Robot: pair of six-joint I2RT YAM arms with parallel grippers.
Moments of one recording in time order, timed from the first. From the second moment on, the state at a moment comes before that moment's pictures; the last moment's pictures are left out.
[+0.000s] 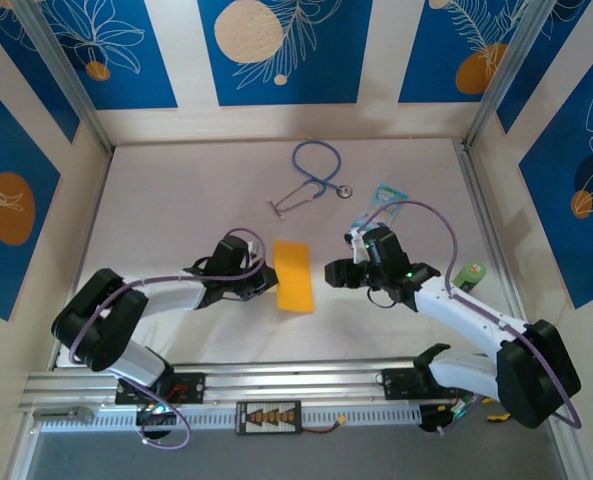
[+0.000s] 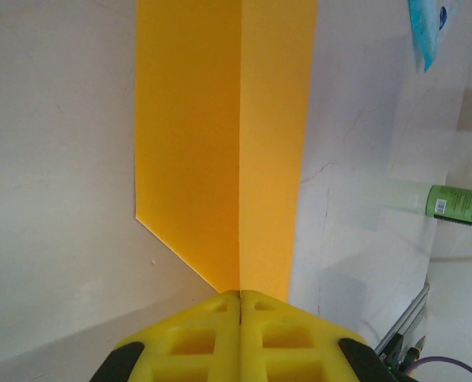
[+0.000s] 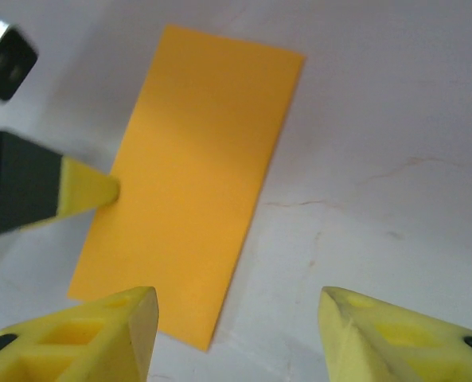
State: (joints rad) left arm -0.62 1.50 0.57 0.17 0.40 -1.04; right arm 0.58 1.12 0.59 -0.25 -0.26 0.39
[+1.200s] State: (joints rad) left arm -0.62 1.49 0.56 0.17 0.37 -1.10; right arm 1.09 1.20 0.43 0.07 0.06 -0.19
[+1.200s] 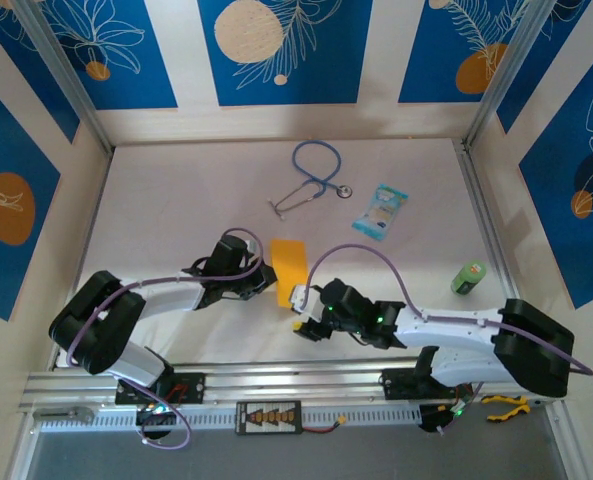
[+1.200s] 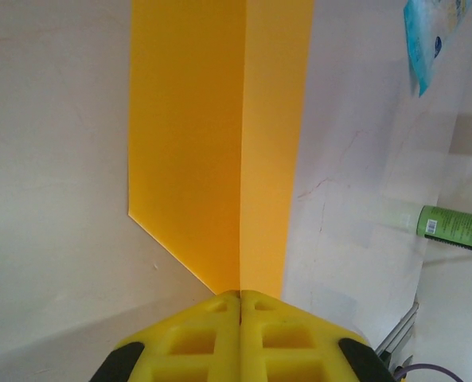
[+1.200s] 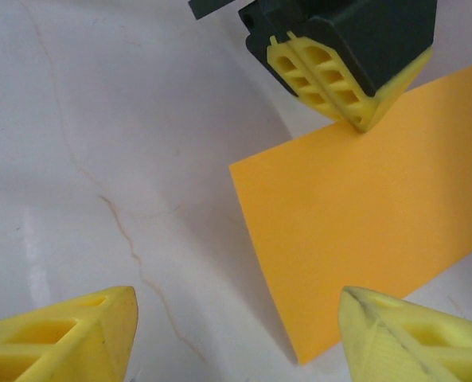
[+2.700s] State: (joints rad) left arm -0.62 1.49 0.53 0.22 0.37 -1.15; right arm 1.25 1.58 0.50 0.43 0.45 -0.14
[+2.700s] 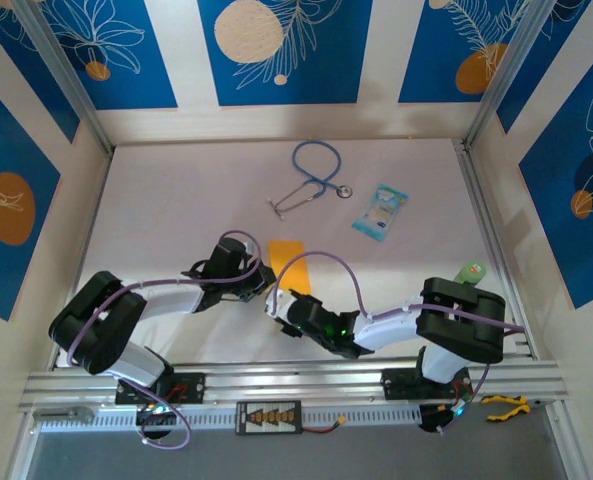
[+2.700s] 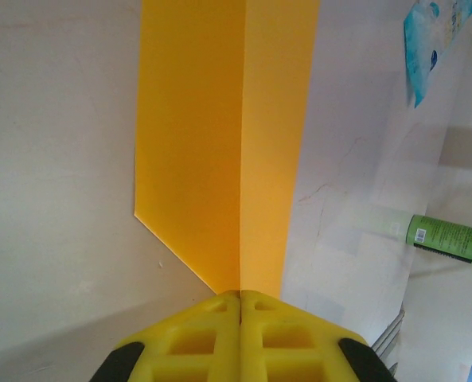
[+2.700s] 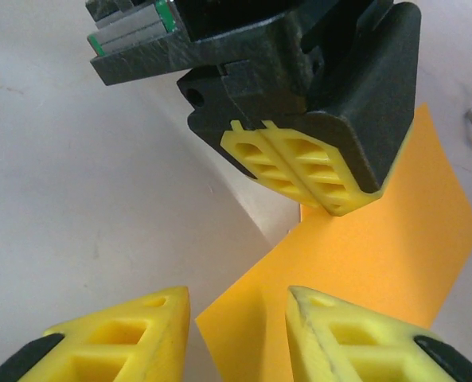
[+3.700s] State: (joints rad) left arm -0.62 1.49 0.53 0.22 0.36 -1.15; right arm 1.25 1.58 0.50 0.45 0.48 -0.08
